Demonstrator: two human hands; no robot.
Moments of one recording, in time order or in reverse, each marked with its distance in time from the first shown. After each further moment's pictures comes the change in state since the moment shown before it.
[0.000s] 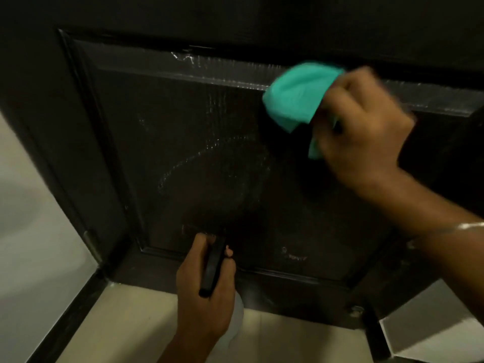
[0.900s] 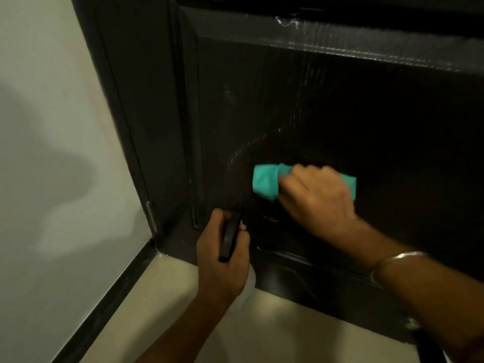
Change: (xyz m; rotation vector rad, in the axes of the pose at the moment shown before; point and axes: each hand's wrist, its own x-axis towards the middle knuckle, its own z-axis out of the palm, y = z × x) left_hand 0.021 -0.052 -0.071 0.064 0.123 0.048; right_hand -0.091 -0.134 0.076 0.124 -0.458 -0.231
